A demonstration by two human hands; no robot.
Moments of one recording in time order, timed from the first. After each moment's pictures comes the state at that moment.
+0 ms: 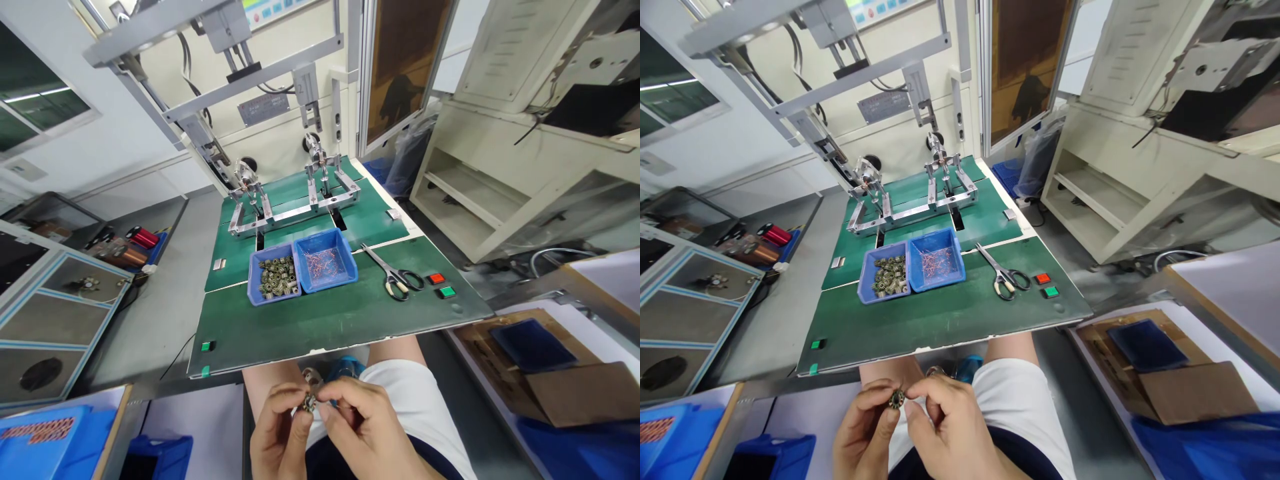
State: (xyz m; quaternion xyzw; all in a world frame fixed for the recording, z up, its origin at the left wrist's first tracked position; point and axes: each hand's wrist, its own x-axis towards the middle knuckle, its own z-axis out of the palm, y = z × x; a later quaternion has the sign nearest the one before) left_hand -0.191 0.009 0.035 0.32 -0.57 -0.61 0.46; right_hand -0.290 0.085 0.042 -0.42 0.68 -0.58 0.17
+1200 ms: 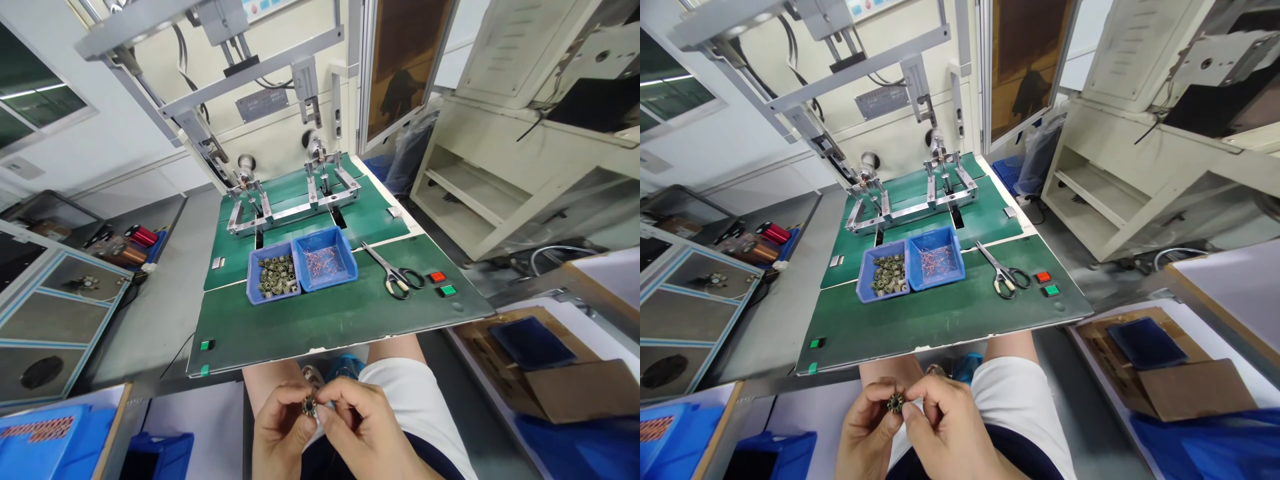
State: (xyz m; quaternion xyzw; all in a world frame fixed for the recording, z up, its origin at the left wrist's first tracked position) left_hand -0.186 -0.002 0.037 0.33 -0.49 -0.73 0.34; right_hand -0.287 0.084 0.042 -0.40 0.66 -0.59 0.23
